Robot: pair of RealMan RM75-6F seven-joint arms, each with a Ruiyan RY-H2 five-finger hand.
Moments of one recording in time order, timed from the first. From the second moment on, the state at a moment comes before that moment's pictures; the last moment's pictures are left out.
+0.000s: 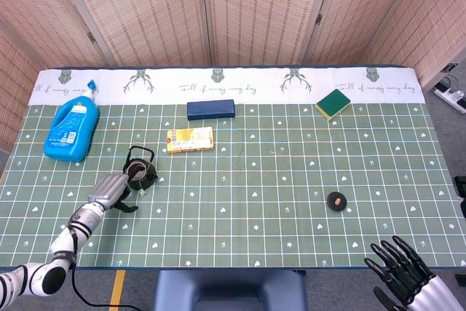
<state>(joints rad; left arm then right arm) -0.64 -1.27 -0.07 -1.57 1.06 0.83 0.09 -0.08 -1.14 -0.17 -1.34 -2.23 2.04 0.05</state>
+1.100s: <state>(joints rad) 0.06 -1.03 0.09 -1.78 1.50 1.74 0.07 0.08 -1.02 -0.11 -1.59 -1.85 1.59 0.16</state>
